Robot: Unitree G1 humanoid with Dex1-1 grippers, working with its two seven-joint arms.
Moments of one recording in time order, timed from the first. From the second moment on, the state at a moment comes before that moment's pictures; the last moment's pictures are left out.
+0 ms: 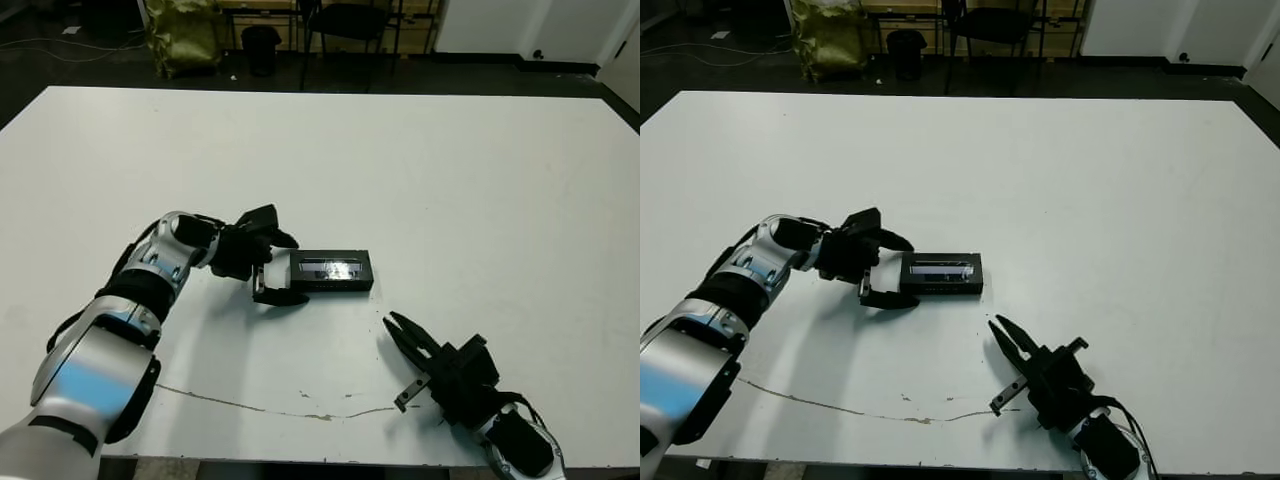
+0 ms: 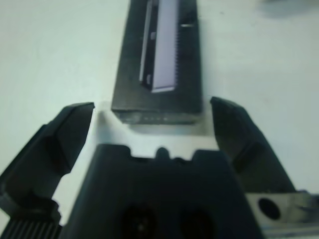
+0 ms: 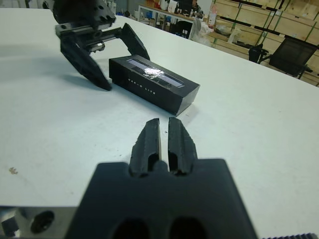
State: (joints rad) left arm -0.81 0.40 -0.36 1.07 0.05 -0.35 -1.29; right arm 0.30 -0.34 0.21 -0.18 0.01 -0.21 0.40
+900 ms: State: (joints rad) left arm -0.16 0.70 0.14 0.33 -0.47 0.12 -1.00; right arm 0.30 -0.35 0.20 -0.23 0.02 -0.14 0.40
